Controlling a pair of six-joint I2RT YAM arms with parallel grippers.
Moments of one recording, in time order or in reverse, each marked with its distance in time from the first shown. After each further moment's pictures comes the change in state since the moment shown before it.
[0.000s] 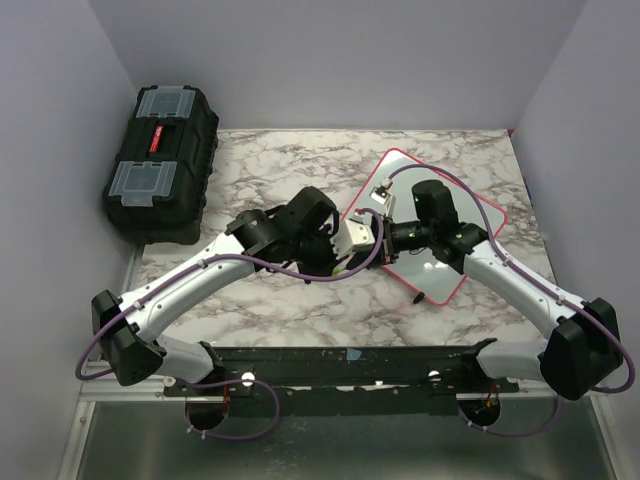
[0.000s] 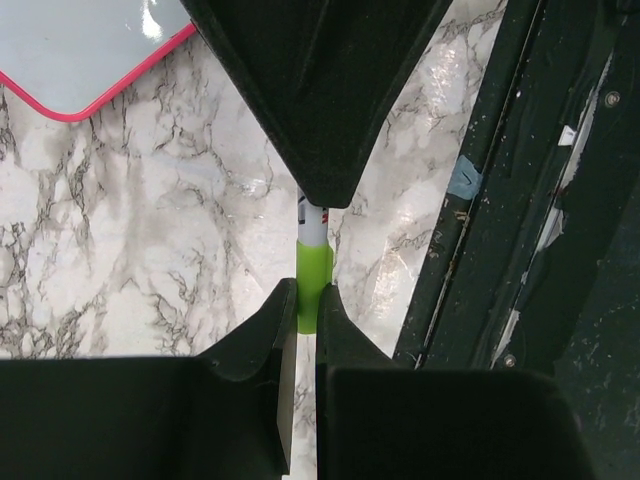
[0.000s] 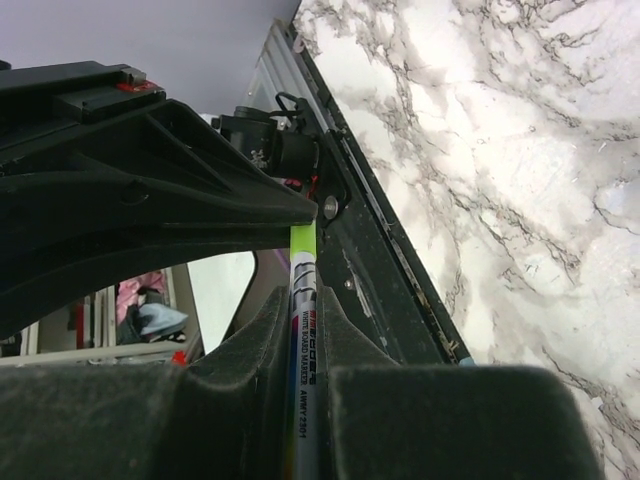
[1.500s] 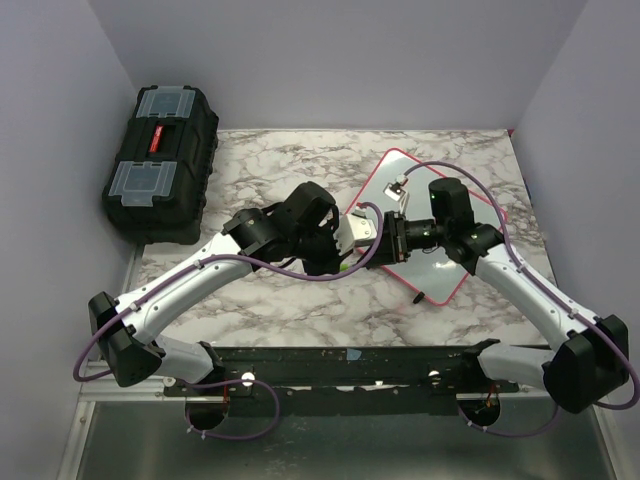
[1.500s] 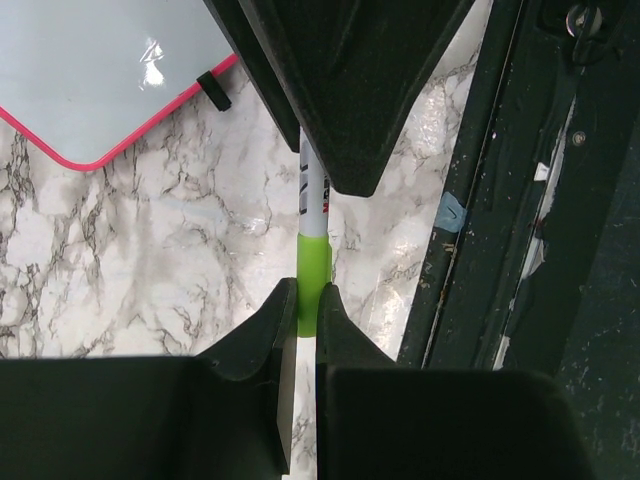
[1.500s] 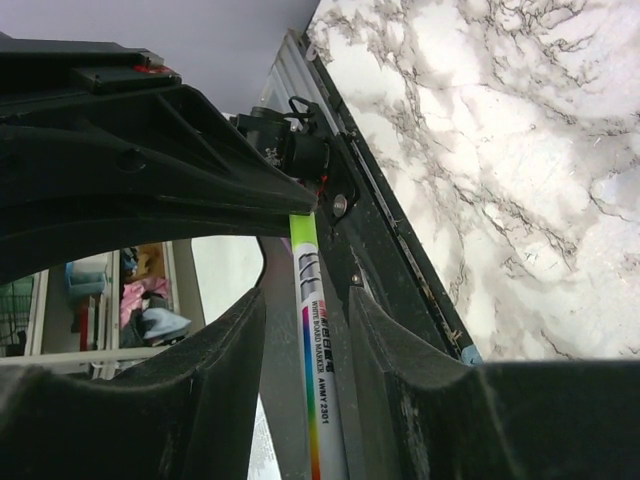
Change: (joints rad) left arm -0.001 -0.009 0.018 0.055 0.044 0.001; right arm -0.083 -0.074 0.000 -0.068 -0.062 -0.034
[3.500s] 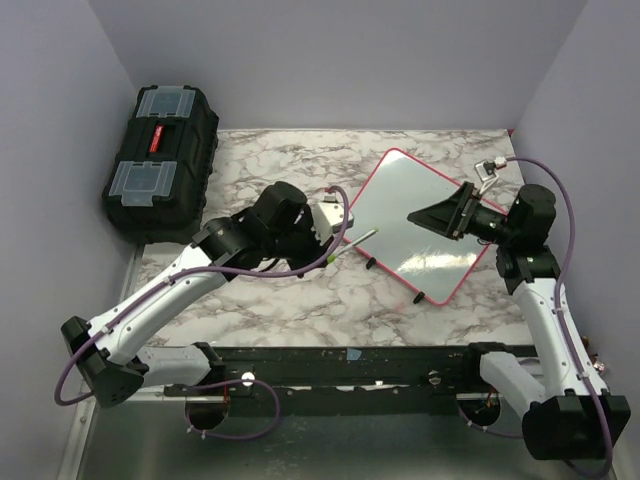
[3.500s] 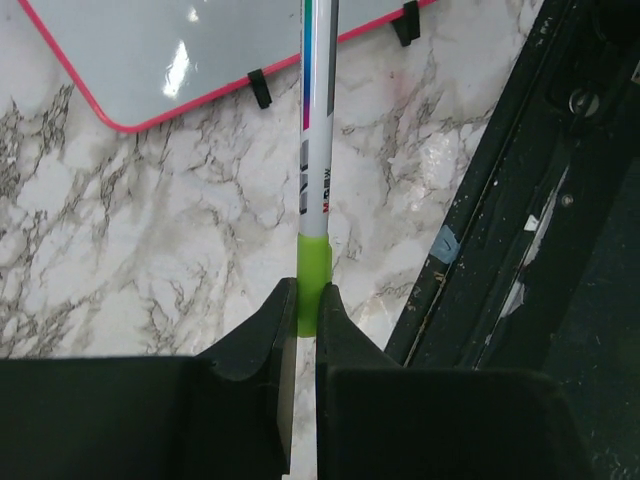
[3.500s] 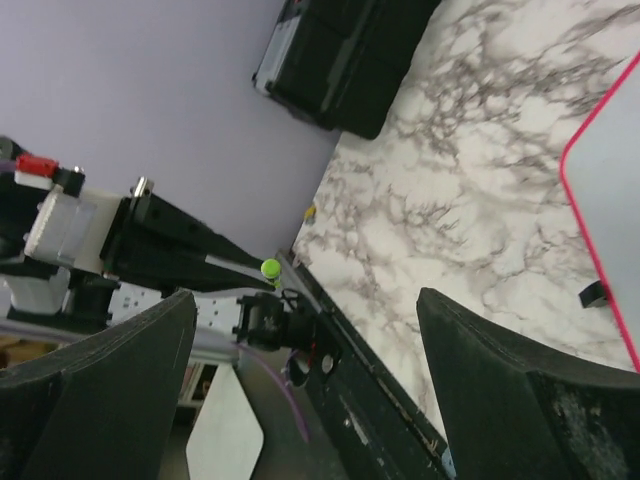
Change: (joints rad) left arm 0.072 -0.183 -0.135 0.088 -0.054 -0.182; right arm -0.483 -0.297 -0.117 0.238 0.016 0.294
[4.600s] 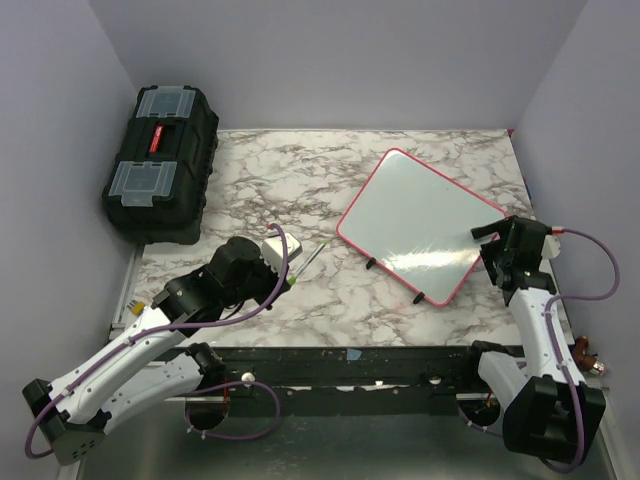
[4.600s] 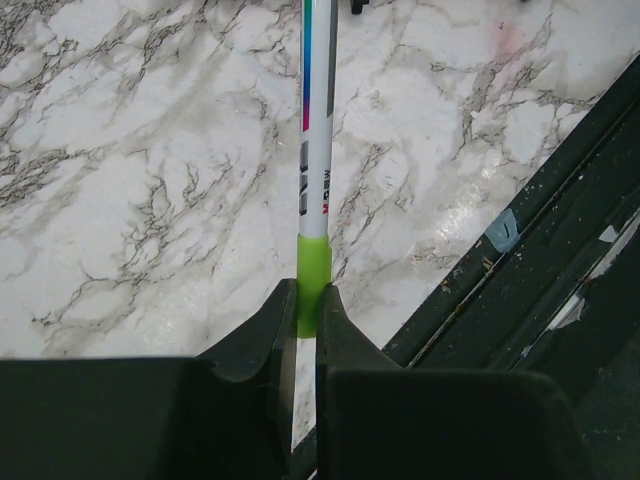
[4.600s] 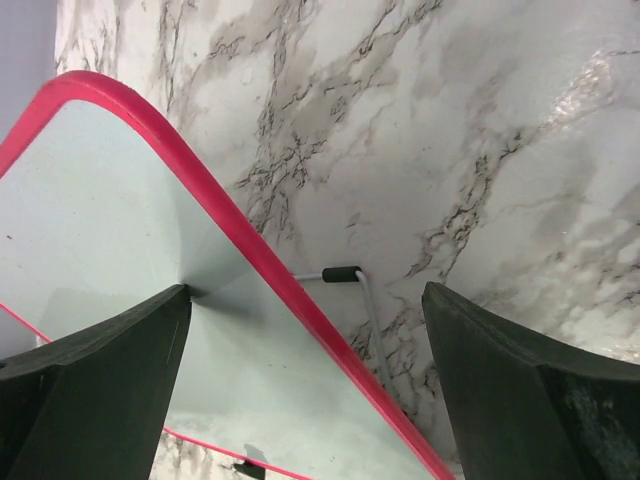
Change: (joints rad) left arm 0.022 -0.415 -0.463 0.136 -0.193 -0.187; right arm -0.184 0.026 -0.246 -0.257 1.074 0.138
